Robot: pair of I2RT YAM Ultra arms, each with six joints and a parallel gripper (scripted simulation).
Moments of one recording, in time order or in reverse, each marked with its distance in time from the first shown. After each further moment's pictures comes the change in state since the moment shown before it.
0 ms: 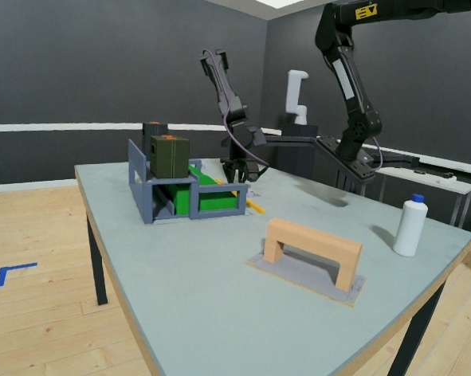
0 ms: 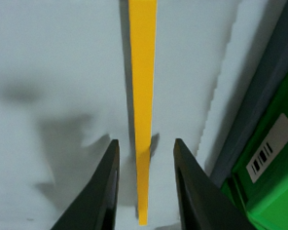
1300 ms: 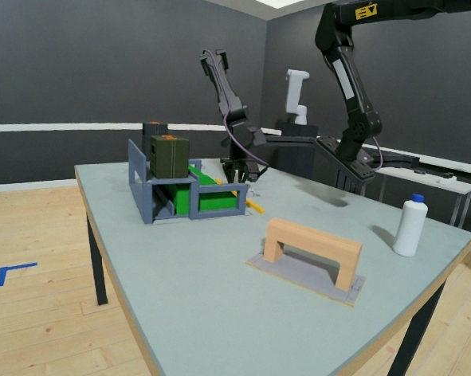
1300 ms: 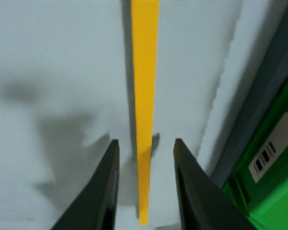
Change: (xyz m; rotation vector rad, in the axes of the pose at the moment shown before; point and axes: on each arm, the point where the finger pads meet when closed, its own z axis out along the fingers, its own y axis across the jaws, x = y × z) left arm 0.000 0.000 0.000 0.000 0.000 0.000; right arm 0.001 0.001 0.001 -0.001 0.003 0.000
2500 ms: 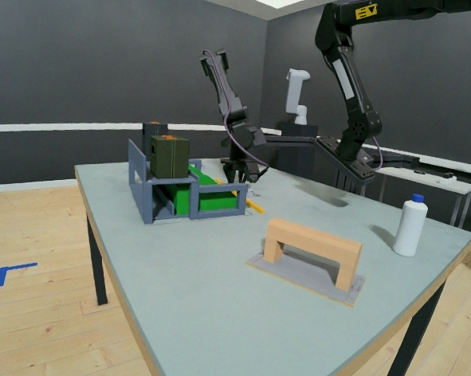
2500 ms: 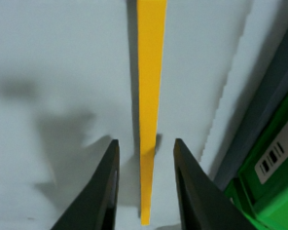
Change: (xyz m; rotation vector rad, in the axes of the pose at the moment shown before) left arm 0.000 0.000 0.000 0.000 0.000 0.000; right arm 0.003 0.002 0.002 -0.002 0.006 -0.001
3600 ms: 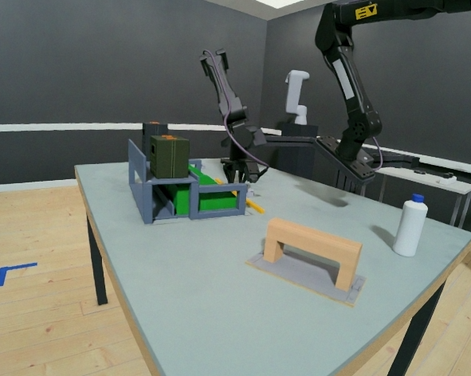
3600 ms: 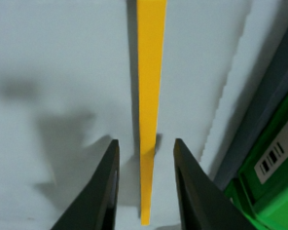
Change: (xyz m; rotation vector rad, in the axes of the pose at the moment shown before) left arm 0.000 0.000 0.000 0.000 0.000 0.000; right arm 0.000 0.000 0.000 0.000 0.000 0.000
